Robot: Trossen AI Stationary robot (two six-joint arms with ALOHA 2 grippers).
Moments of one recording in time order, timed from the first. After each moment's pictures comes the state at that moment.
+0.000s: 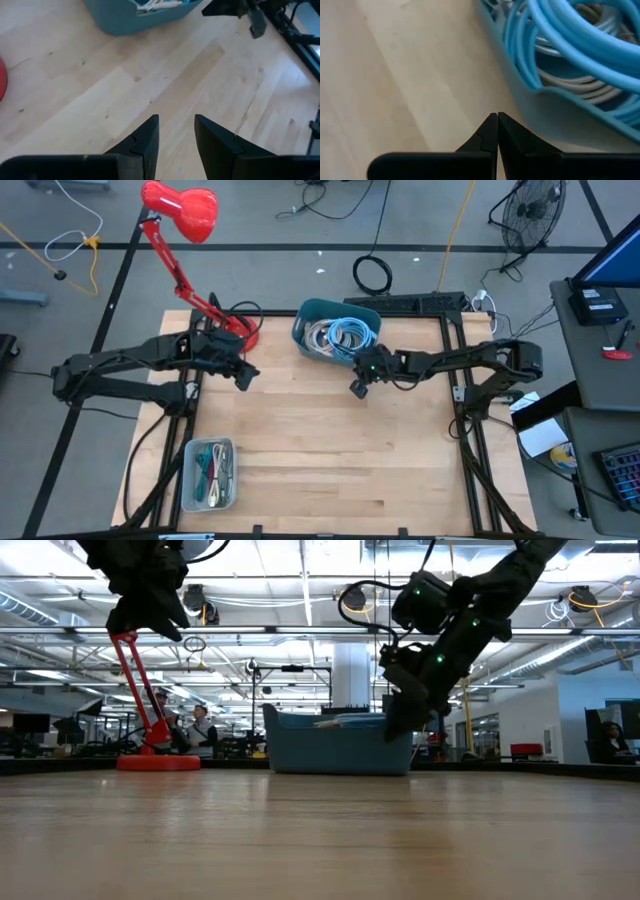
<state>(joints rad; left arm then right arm) 0.24 0.90 0.86 -0.76 0.03 -0.63 -0.23 1.56 0.77 -0.04 0.17 0.30</state>
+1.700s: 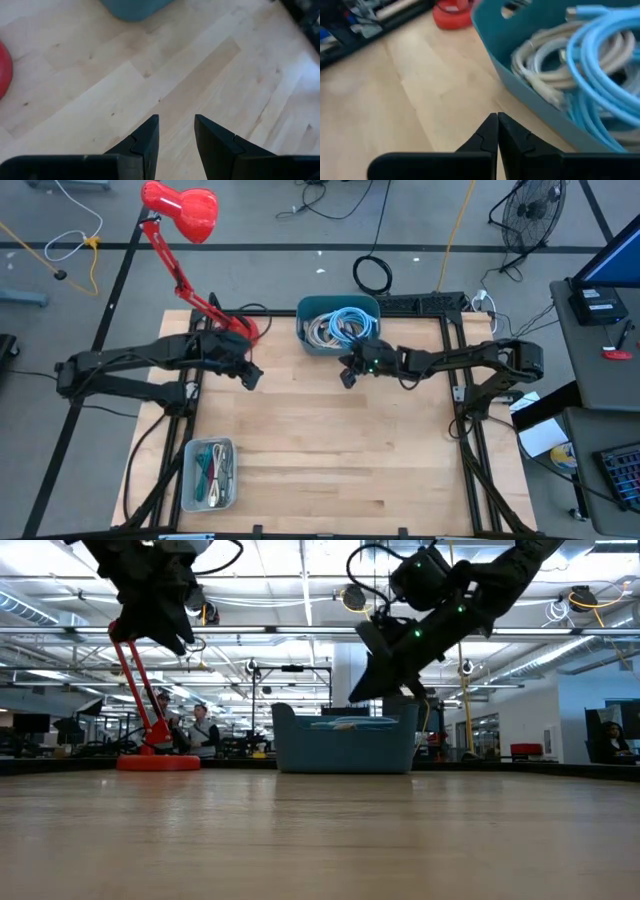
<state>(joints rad) 0.24 0.97 0.86 -0.74 0.00 -0.66 -0.23 1.55 0.78 0.23 0.18 0.40</state>
